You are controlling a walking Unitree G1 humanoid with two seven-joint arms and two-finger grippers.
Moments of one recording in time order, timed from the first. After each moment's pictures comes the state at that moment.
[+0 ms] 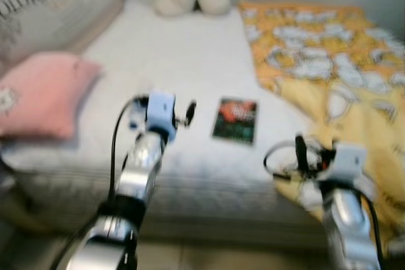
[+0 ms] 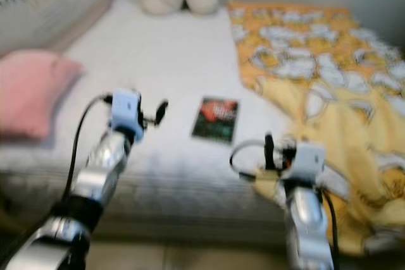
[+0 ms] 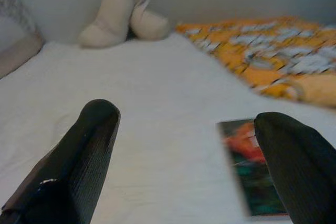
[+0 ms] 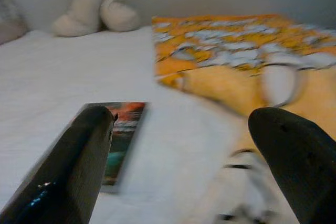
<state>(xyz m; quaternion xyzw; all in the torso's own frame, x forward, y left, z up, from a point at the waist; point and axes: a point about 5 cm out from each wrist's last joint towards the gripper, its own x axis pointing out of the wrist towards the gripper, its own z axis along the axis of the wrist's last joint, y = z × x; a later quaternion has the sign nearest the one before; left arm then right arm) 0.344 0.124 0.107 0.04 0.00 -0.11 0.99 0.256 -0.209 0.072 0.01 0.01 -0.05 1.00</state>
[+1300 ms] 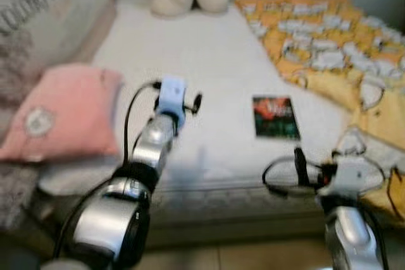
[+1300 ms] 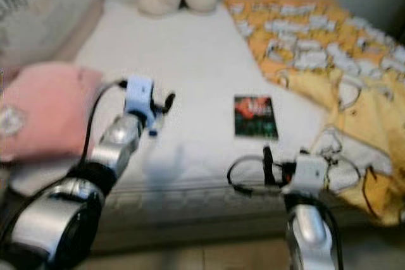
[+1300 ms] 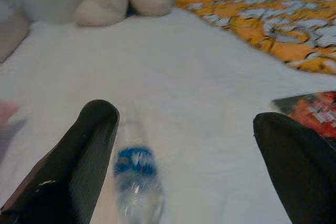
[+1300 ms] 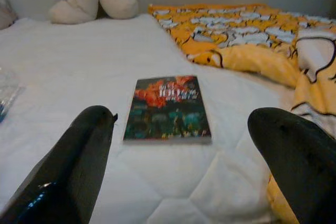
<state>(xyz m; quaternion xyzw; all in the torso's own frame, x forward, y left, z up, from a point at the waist) 0.378 0.102 0.119 0.04 0.05 -0.10 0.99 0.225 -0.215 0.070 0.00 0.03 -0.05 1.00</state>
